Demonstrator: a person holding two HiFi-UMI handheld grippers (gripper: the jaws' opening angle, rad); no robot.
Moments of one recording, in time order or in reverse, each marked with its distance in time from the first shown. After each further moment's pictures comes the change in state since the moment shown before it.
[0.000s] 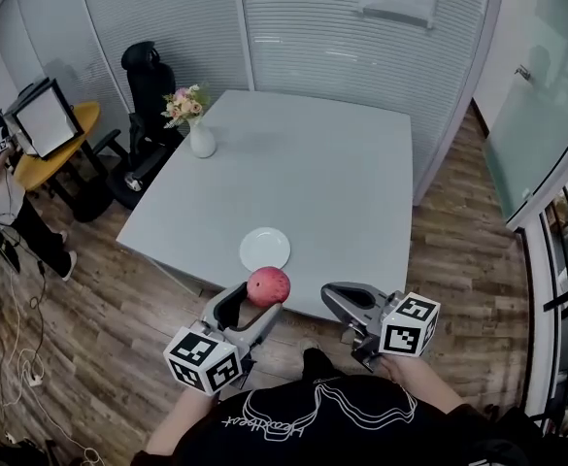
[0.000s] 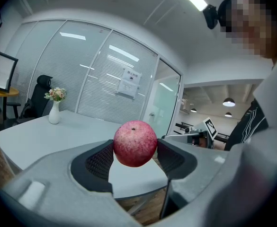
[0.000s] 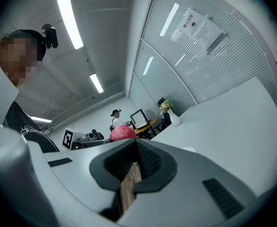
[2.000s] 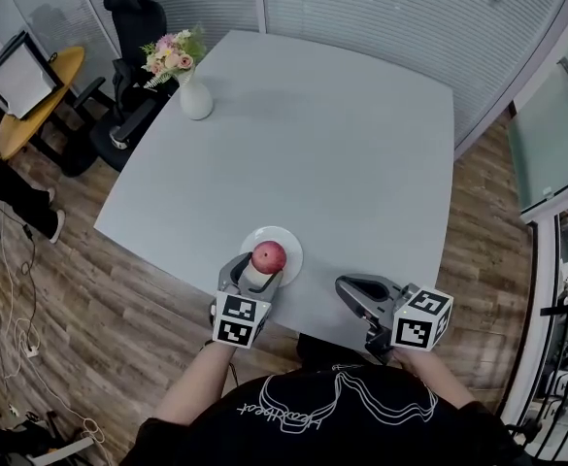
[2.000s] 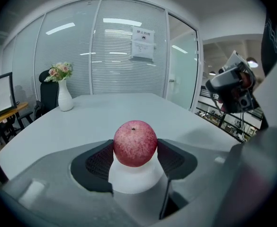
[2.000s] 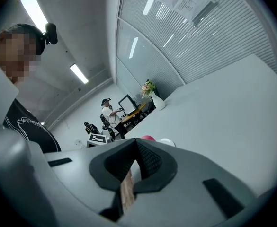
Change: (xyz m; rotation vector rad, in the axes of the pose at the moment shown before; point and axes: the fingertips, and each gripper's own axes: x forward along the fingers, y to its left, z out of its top) left arm 0.160 0.207 -0.126 0.179 0.350 0.247; right arm 0.086 -0.159 -0.016 0.133 0.210 -0.075
